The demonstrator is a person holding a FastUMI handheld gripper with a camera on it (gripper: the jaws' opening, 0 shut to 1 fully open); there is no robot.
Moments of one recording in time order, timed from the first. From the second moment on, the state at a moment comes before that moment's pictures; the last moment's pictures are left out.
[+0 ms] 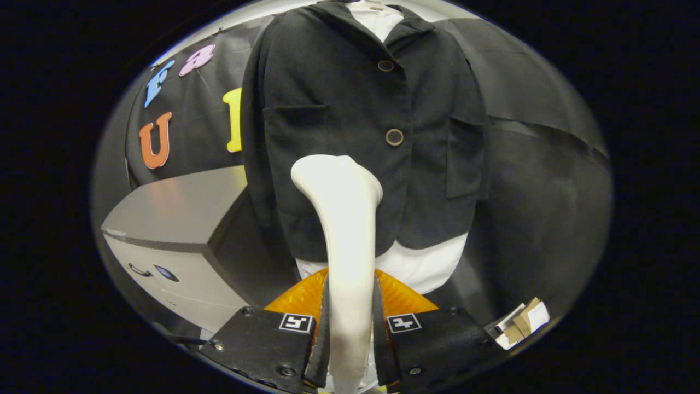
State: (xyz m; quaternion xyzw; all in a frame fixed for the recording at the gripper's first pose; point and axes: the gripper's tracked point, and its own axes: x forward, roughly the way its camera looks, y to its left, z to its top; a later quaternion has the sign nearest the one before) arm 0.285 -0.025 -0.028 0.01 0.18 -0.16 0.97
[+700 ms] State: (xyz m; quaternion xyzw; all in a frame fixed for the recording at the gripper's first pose) arm 0.275 -0.027 -0.117 0.02 0.26 -0.19 0.95
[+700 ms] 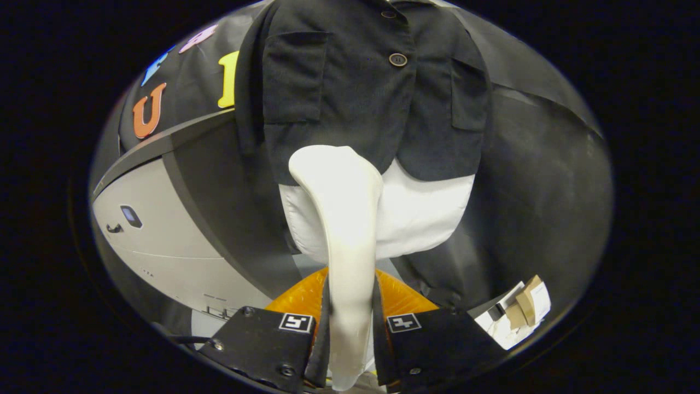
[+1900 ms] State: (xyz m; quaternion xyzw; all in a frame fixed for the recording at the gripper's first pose) arm 0.145 -0.144 0.282 0.05 -0.13 -0.31 0.94
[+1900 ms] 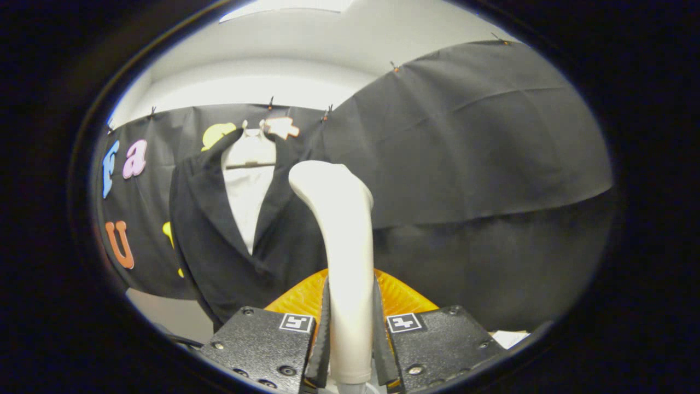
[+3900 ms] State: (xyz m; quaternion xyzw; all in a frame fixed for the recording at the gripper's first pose) arm 0.281 -0.172 0.257 -0.04 -0.09 -0.25 0.96
